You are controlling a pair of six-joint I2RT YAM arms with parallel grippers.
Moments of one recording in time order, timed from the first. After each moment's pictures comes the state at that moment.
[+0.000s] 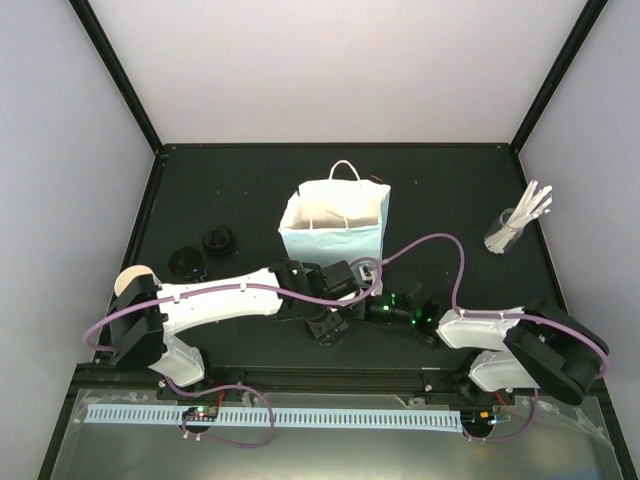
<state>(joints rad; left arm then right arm) -1.16 1.53 1.13 -0.92 -0.02 -0.20 0.86 1.32 0.28 0.61 -0.43 1.03</state>
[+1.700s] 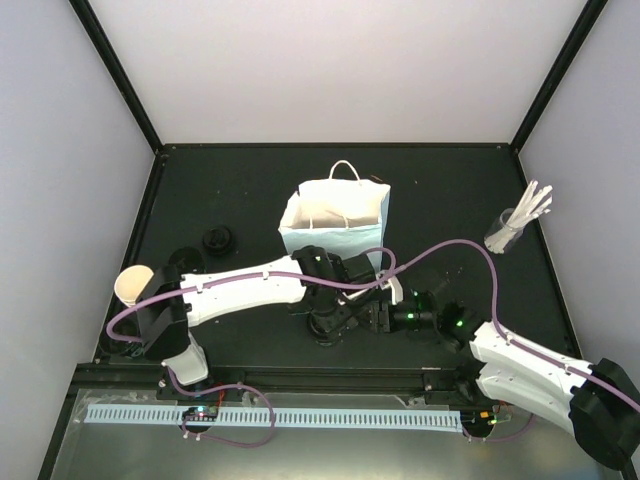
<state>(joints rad) -1.17 1.67 1.38 -1.18 -0.05 -0.32 0.75 0.88 0.28 0.03 -0.59 0.77</state>
